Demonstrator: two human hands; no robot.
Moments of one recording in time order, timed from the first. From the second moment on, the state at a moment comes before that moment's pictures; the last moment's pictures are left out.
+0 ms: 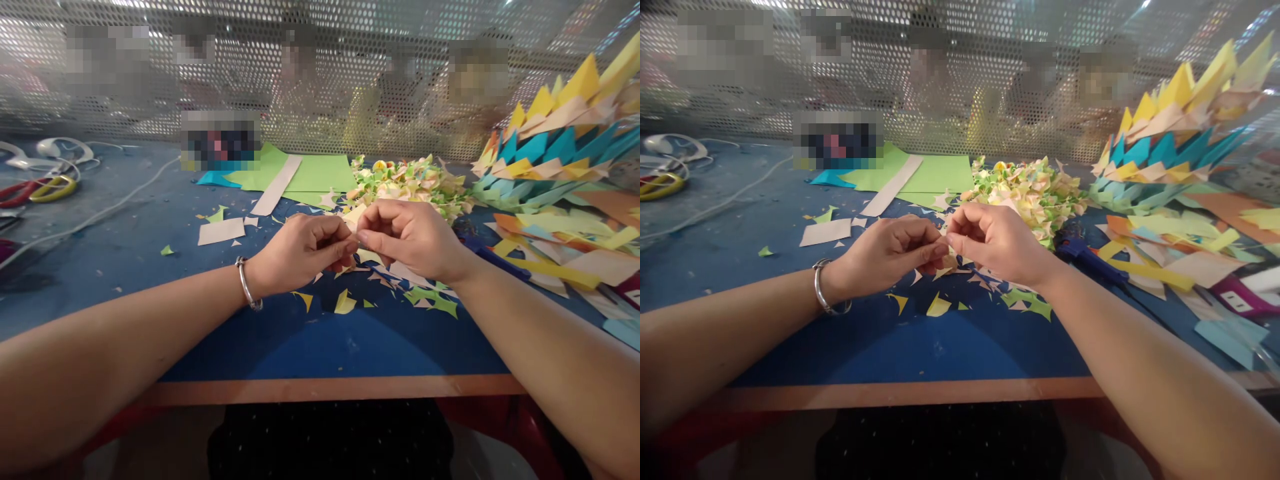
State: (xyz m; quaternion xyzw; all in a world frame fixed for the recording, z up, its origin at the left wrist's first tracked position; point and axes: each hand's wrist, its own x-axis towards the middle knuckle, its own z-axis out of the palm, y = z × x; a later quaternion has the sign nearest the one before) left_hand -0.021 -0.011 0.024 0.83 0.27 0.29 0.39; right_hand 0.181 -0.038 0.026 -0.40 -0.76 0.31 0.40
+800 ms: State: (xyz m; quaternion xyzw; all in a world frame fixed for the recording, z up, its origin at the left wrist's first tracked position) left_hand -0.031 -0.023 0.039 0.89 0.34 0.09 0.29; right_hand 0.184 -0.038 0.024 -0.40 -0.79 0.28 0.36
